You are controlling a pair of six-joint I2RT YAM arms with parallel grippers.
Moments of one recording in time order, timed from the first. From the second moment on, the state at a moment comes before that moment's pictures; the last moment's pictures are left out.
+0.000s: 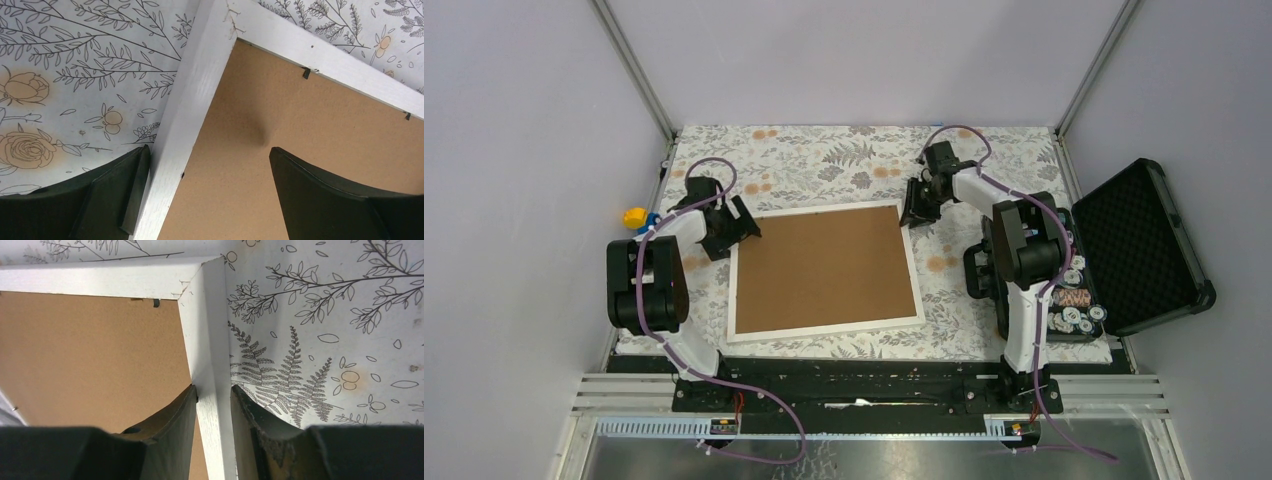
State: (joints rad) left arm 0.09 1.69 1.00 -0.39 0.16 -0.51; right arm 0.29 2.12 1.52 -0.56 -0.35 0.40
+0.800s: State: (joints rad) left arm 0.08 1.69 1.00 -0.39 0.15 -0.49; right arm 0.57 2.32 1.95 -0.99 0.37 0.41
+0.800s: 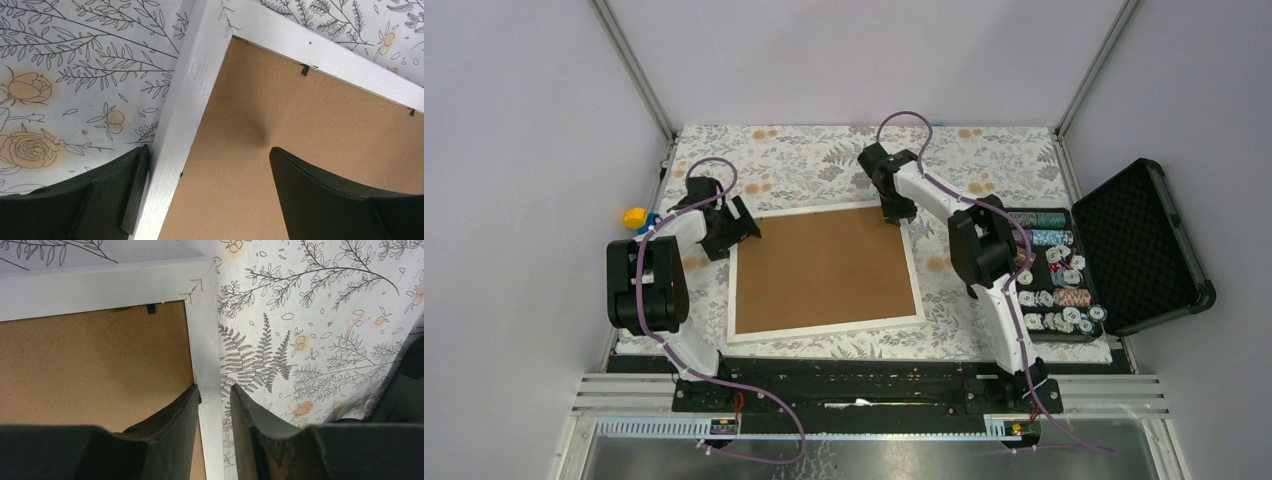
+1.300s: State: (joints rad) left arm 0.08 1.69 1.00 -0.39 0.16 -0.49; right arm 0.67 2.56 2.31 -1.30 0.64 0.39
